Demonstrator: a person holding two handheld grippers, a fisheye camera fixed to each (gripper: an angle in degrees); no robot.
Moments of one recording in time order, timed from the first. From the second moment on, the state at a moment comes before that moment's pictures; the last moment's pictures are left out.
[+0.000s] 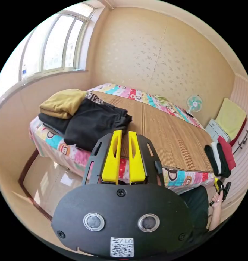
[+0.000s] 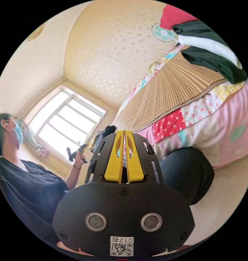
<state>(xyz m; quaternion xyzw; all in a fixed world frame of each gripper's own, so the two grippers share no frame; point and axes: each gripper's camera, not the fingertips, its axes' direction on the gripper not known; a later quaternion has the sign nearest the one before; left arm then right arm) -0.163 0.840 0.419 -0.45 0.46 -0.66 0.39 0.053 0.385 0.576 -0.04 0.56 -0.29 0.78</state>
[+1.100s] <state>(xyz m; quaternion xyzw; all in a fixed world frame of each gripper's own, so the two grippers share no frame) -0.156 0.904 0.348 -0.09 0.59 -0.79 0.12 0.165 0.253 0.632 -0.19 0.47 -0.14 0.85</state>
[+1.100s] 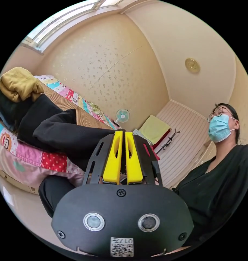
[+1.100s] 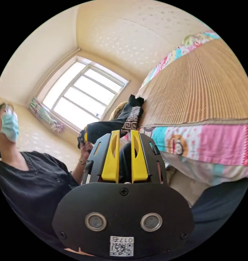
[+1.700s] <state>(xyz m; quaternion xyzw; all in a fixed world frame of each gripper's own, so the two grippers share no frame) -0.160 0.950 0.341 -0.14 0.62 -0.76 0.13 0.311 0.227 0.610 -0.20 0.35 0.11 0.91</state>
